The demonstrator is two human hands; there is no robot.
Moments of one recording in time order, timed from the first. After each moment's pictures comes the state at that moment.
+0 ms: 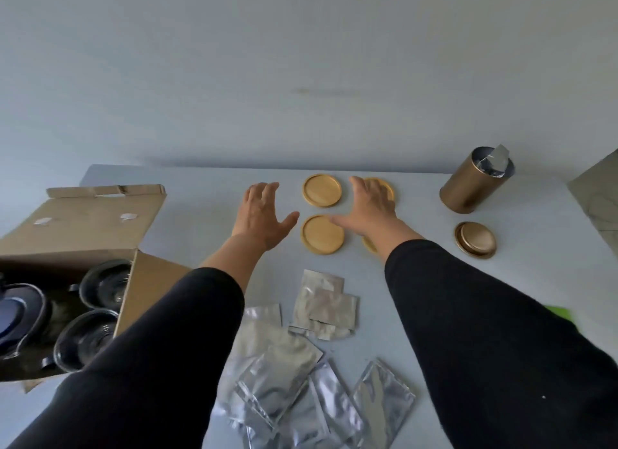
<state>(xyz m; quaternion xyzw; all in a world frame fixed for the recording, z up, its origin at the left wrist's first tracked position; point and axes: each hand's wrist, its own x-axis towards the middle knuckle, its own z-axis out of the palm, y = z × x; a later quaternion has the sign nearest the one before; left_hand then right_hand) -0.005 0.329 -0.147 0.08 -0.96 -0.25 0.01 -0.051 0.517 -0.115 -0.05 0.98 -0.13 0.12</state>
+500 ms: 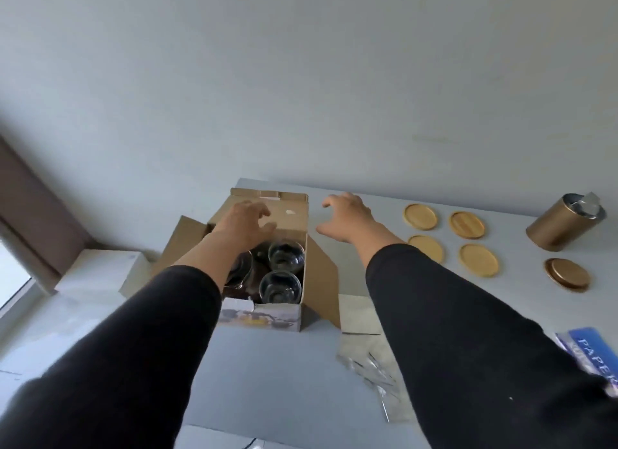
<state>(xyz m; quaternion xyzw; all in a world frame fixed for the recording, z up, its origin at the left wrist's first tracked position) 0.166 0.089 -0.058 0.14 -0.97 -0.20 0.00 0.088 0.273 -0.043 -0.21 0.96 -0.14 0.11</state>
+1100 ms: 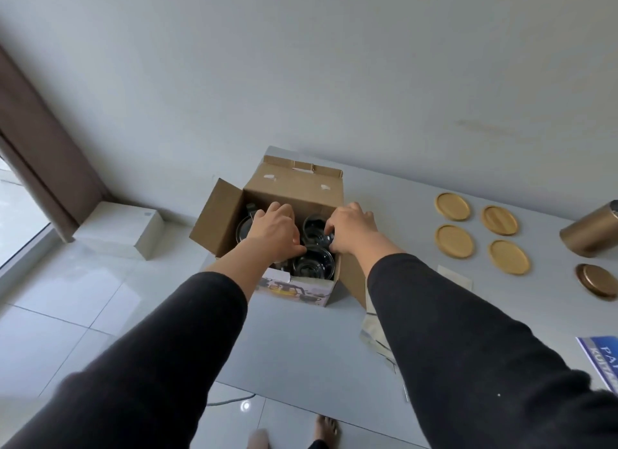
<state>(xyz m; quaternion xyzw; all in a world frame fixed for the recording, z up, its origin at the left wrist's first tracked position) 0.204 0.086 -0.108 0.06 -0.99 -0.09 -0.06 0.133 0.222 -0.089 -0.30 0.94 0.04 0.13</state>
